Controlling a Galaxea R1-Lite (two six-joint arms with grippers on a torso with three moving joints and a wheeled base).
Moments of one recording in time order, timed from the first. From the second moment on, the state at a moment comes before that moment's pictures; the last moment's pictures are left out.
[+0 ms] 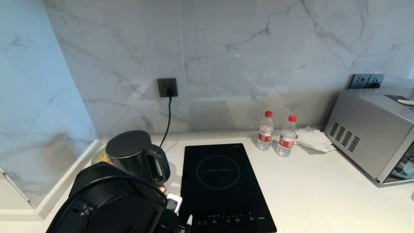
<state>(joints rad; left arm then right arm) -0.77 2.53 -0.28 -1.53 0.44 -0.14 0.00 0.00 0.00 0.00 -0.01 0.02</state>
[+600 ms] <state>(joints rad) -0.75 2.51 -0.47 -1.49 0.43 -0.26 0.00 0.00 0.00 0.00 -0.01 0.02</state>
